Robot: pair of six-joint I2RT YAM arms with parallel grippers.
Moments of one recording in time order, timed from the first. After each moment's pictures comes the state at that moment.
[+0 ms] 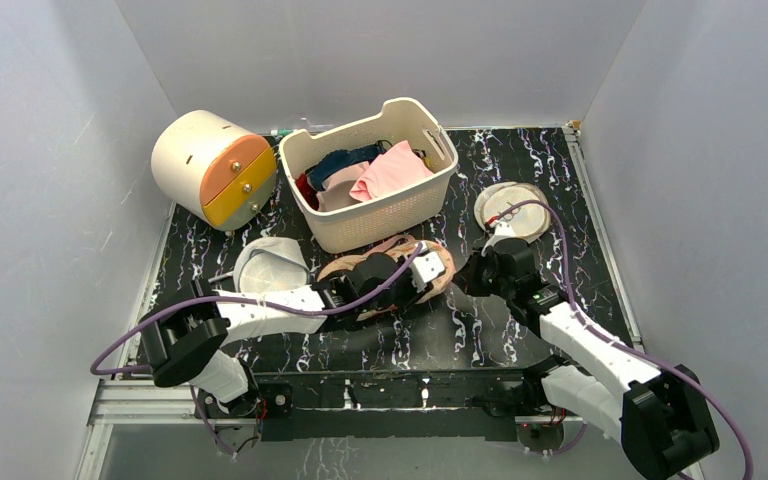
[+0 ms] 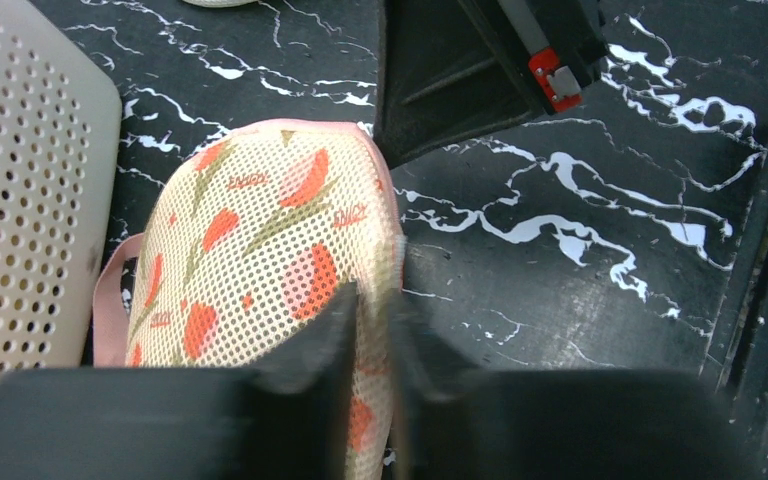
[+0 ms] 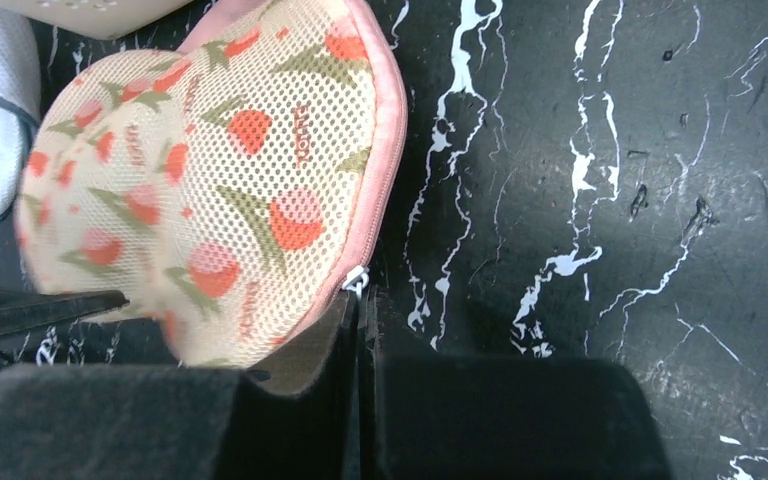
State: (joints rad) left arm -1.09 1.50 0.78 0.28 -0.01 0.15; right arm 0.40 0.96 0.43 -0.08 -0.15 0.48
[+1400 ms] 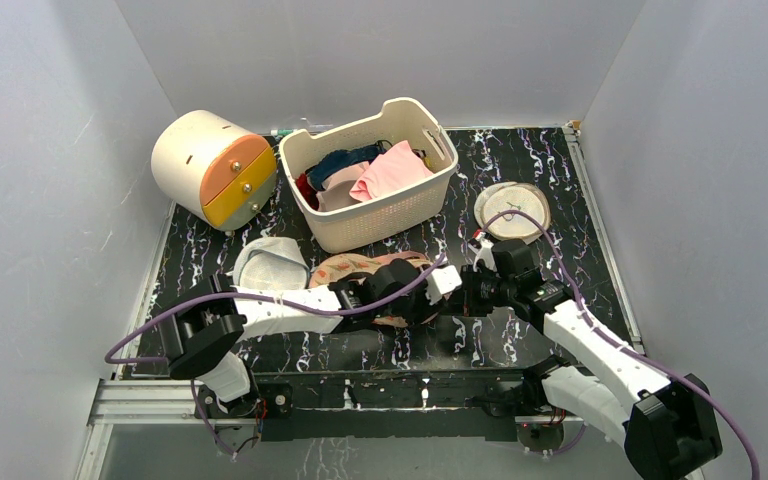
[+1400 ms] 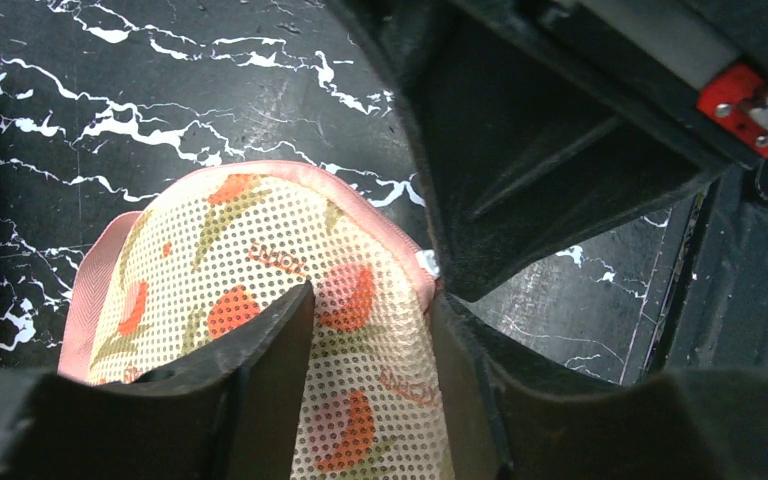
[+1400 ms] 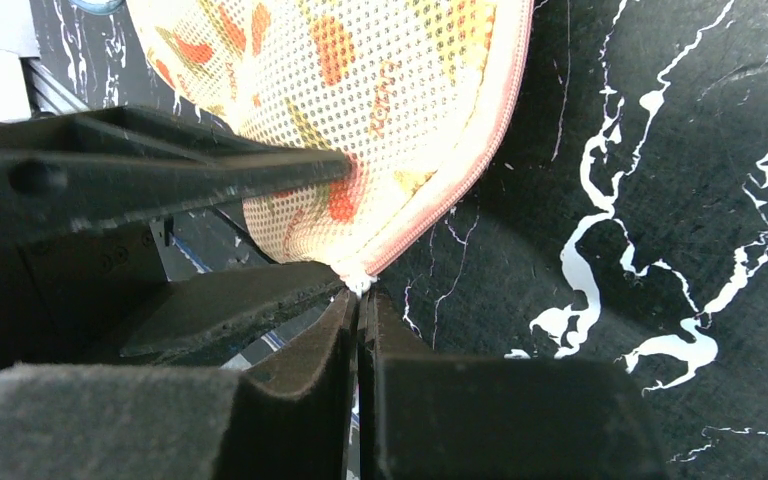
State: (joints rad) left arm -1.15 1.58 0.88 0.13 0.02 0.13; right arm 0.42 0.92 0.50 -0.40 -0.53 0.52
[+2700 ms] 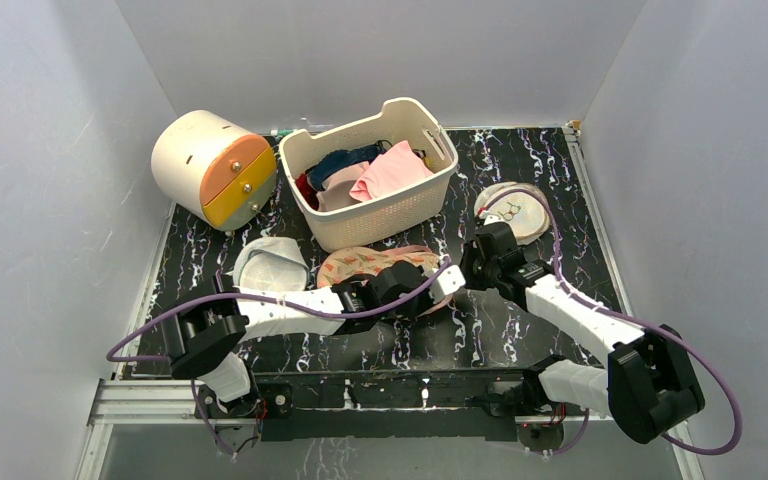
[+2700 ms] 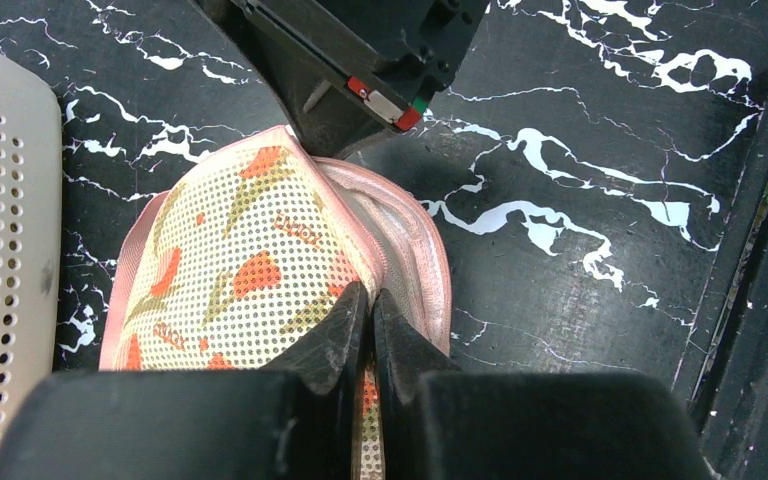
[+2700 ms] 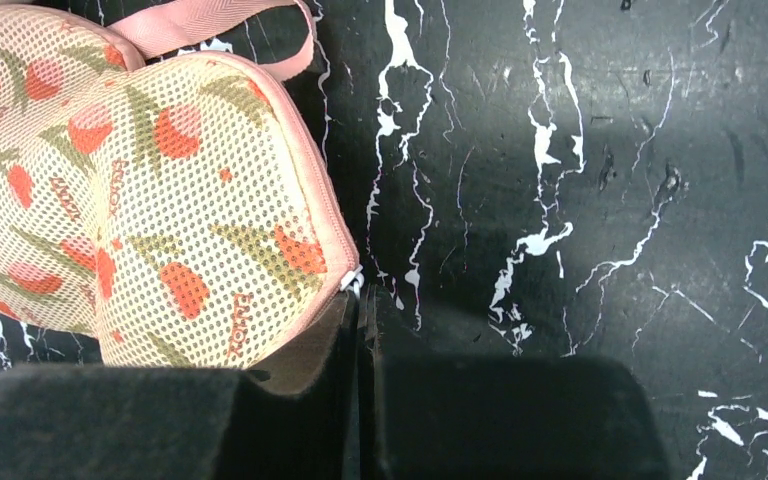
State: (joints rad) left arm -1.17 1.60 0.89 0.16 -0.08 0.18; right arm 0.43 1.16 0.61 -0.29 -0.04 0.52
